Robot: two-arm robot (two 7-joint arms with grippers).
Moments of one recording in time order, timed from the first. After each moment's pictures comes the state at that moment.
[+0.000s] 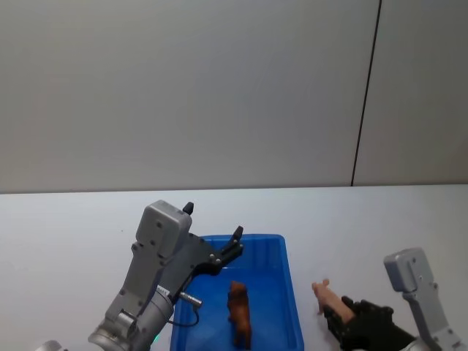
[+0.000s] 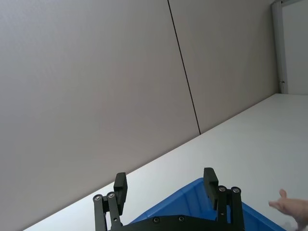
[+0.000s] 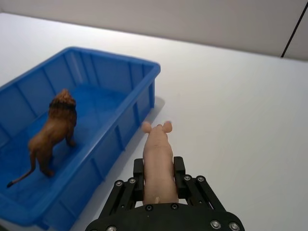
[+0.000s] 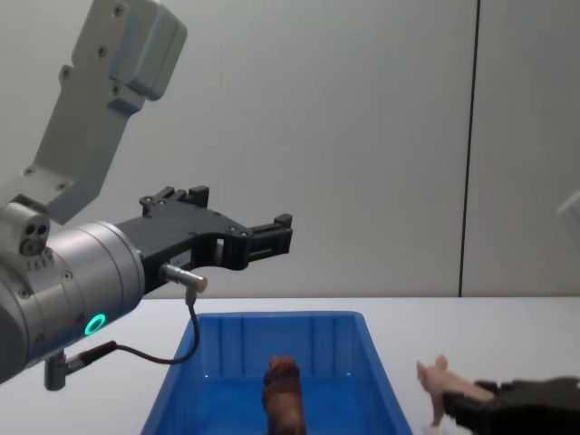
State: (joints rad) left arm -0.24 0.38 0.45 -1.63 -0.20 0.01 -0.01; right arm 0.08 0.28 -0.31 -1.59 0.25 0.32 0.21
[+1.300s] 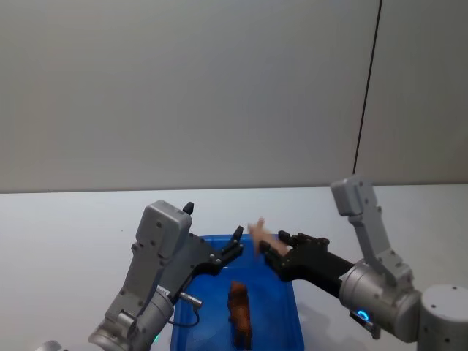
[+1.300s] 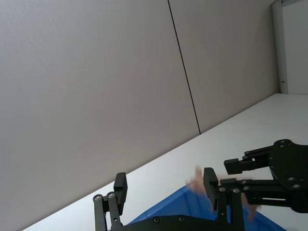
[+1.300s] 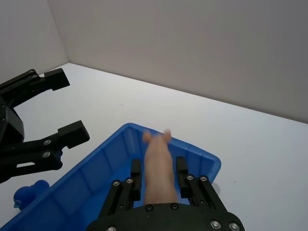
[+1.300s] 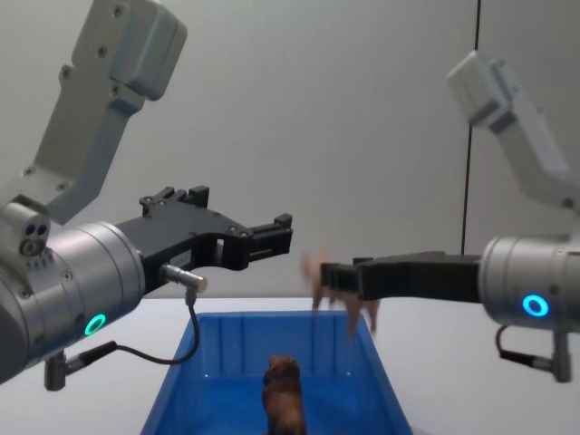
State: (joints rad) left arm -0.24 0.38 0.45 -1.63 -0.20 0.01 -0.01; right arm 0.34 0.13 -0.34 -1.44 0.23 0.34 0.37
